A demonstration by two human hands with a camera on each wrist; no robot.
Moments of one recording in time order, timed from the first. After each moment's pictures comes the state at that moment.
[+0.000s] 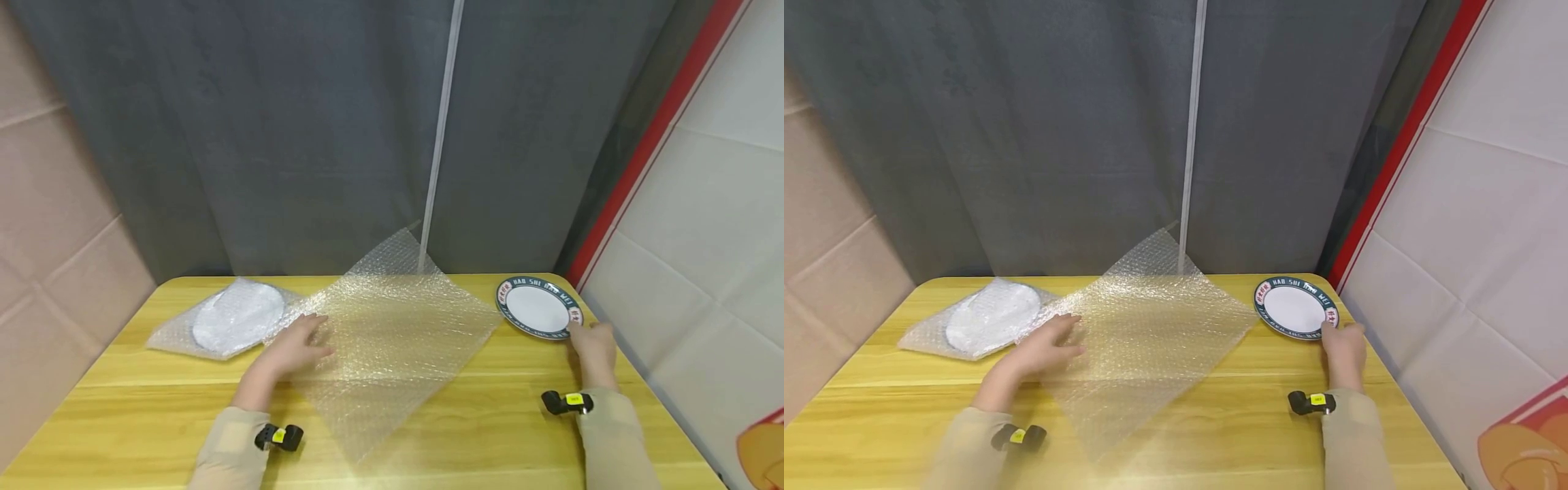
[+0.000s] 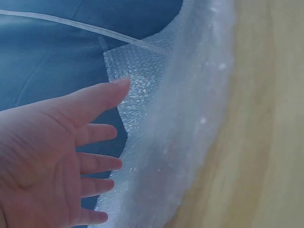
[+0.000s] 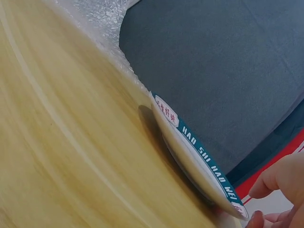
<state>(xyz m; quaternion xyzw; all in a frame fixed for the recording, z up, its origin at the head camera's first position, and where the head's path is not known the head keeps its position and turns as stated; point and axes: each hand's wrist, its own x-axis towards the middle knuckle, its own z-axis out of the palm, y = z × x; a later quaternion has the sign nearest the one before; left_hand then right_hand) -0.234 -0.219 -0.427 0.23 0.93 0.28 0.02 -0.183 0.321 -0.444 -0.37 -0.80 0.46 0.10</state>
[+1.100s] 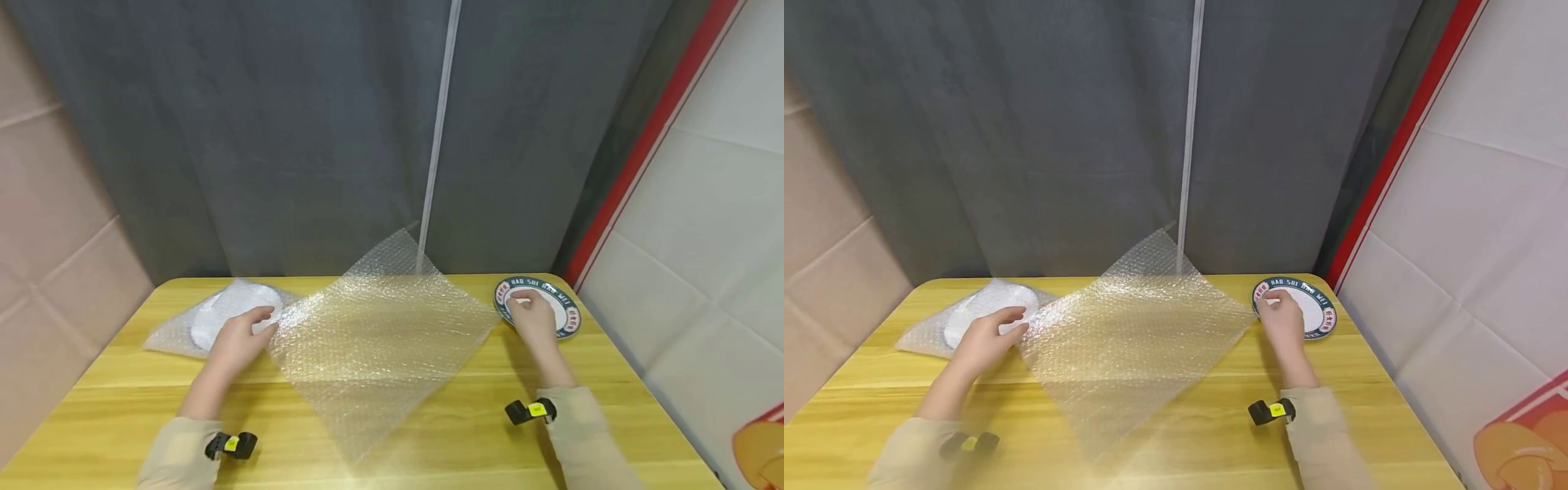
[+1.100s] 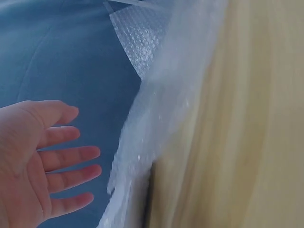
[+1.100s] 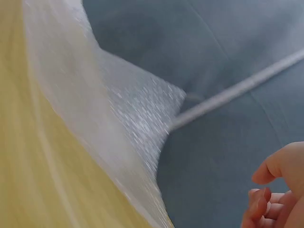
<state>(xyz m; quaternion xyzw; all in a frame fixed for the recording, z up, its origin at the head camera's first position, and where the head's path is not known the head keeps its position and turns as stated) -0.226 -0.283 -0.403 0.14 0.94 0.29 -0.09 -0.200 0.220 -0.404 -0.16 -0.87 0.43 0.20</state>
